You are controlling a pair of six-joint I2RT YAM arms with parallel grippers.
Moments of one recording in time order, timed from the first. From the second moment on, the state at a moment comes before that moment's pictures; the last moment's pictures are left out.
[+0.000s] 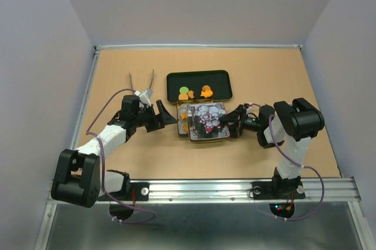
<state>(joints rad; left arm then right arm) -0.24 1.22 0.53 -0.02 0.57 -0.63 0.17 1.95 0.36 1.32 -1.04 1.62</state>
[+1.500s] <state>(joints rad) -0.25 1.31 0.53 0.11 0.63 -0.58 0.26 1.55 0.71 0.07 -0.66 0.84</state>
